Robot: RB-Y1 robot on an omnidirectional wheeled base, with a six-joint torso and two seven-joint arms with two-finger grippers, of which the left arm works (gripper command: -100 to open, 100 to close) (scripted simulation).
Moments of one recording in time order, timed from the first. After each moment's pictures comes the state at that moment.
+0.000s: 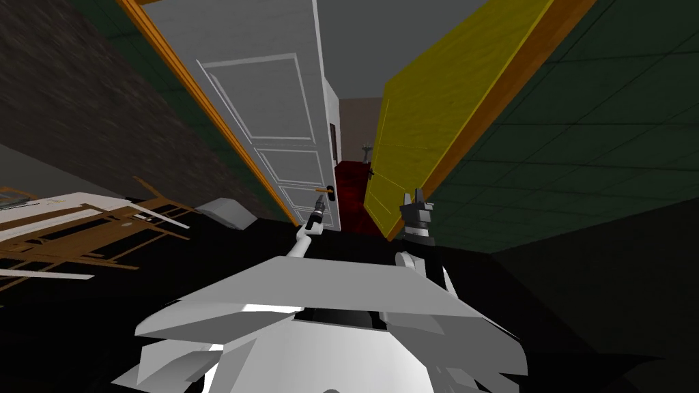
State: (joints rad) arm -0.24 0.05 0.11 -1.05 0.03 -0.40 -0.03
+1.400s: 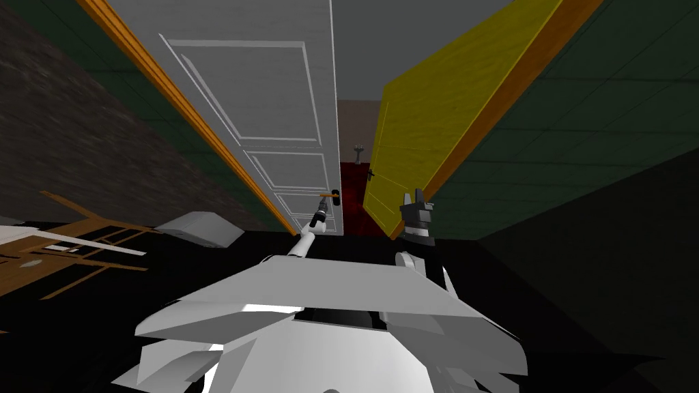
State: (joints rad) arm -0.35 0.04 0.14 -0.86 0.03 -0.39 -0.04
